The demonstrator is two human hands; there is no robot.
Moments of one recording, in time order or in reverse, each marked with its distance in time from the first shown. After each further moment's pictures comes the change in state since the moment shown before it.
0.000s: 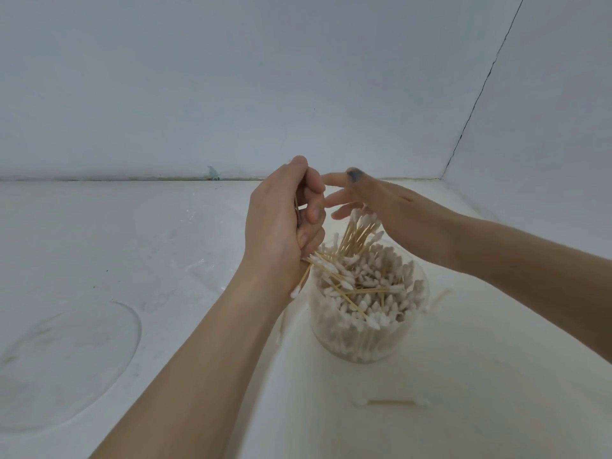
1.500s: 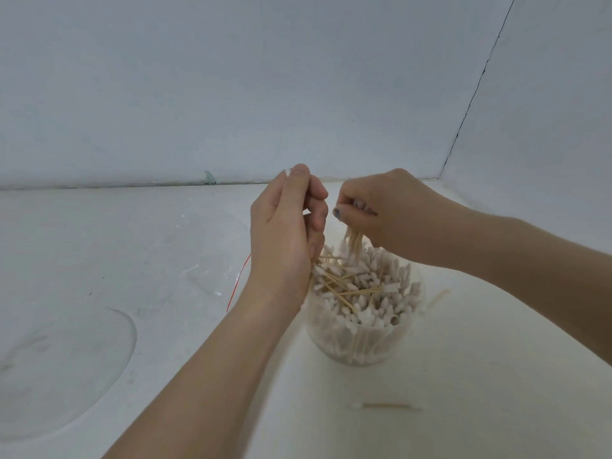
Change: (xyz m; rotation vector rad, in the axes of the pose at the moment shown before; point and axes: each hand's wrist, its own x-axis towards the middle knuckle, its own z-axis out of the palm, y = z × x) left_hand -0.009 -0.012 0.011 0.120 0.080 0.119; right_hand -0.004 -0.011 -0.005 -0.524 0.203 -0.087
